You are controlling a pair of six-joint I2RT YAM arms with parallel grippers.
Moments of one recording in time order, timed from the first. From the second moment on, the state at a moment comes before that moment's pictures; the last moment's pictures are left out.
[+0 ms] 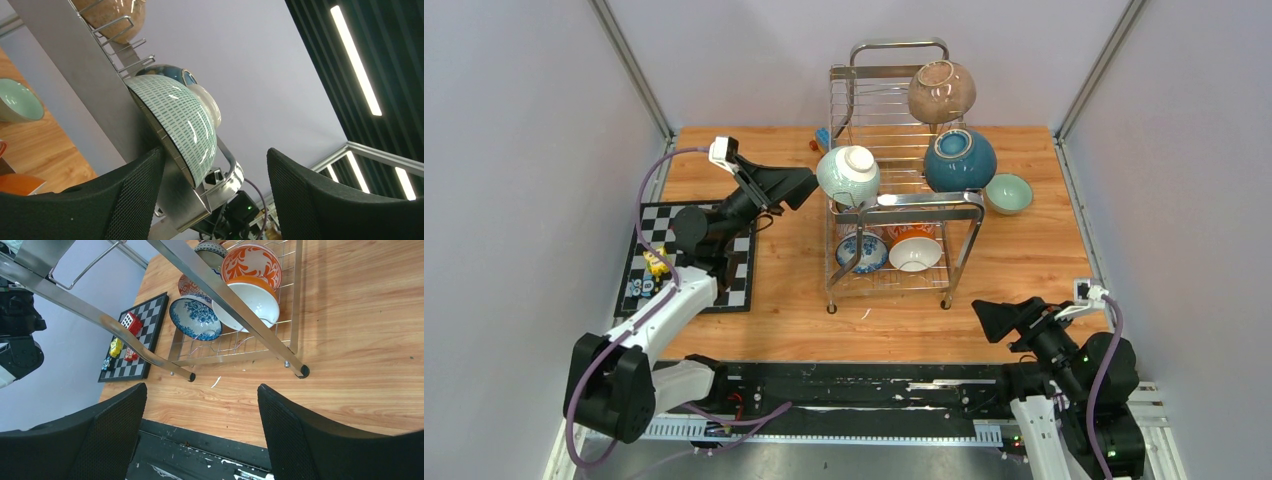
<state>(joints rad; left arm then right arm) -0.30 1.15 0.68 1.05 0.58 -1.58 0.09 0.01 0.77 -0.92 -0.31 0.62</state>
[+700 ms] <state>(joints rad) -0.32 1.31 0.73 1.30 0.61 -1.71 0.09 0.01 0.76 -0.91 -0.30 0.62</state>
